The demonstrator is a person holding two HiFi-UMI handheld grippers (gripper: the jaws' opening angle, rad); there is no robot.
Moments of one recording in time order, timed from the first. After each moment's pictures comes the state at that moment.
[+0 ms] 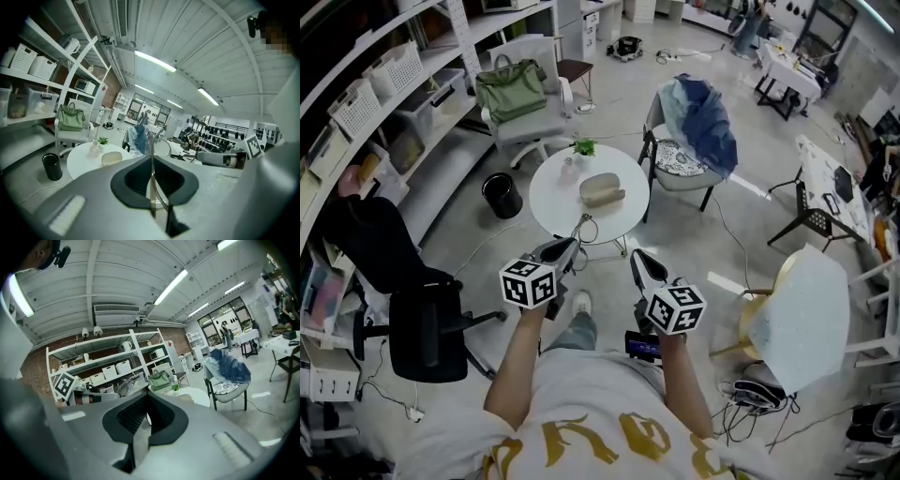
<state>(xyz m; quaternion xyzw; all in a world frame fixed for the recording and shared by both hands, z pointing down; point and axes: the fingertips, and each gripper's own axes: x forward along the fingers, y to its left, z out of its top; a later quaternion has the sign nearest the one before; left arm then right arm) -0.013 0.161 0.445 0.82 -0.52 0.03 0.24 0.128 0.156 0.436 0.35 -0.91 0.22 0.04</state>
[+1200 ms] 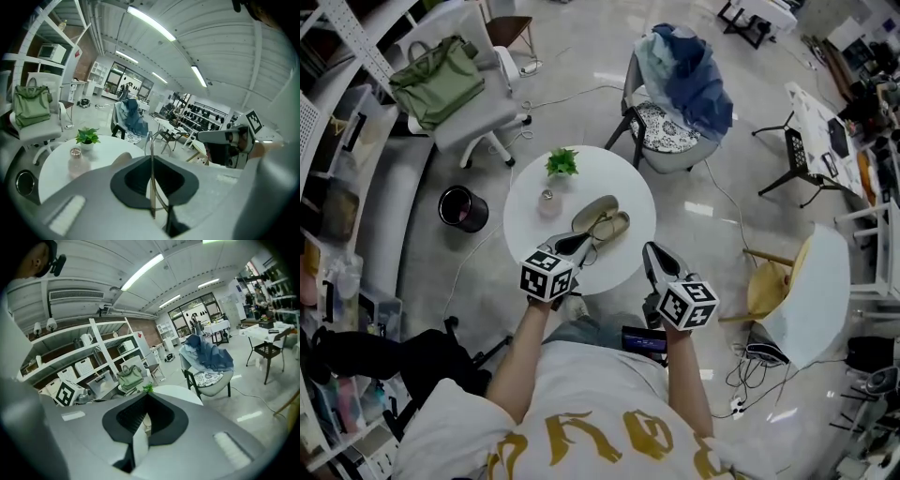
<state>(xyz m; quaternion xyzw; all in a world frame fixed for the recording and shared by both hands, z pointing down) -0.067 -0.094 0.566 0.88 -0.35 0.15 0.30 0.058 -0.073 0.519 0.49 -0.81 0.31 0.08</state>
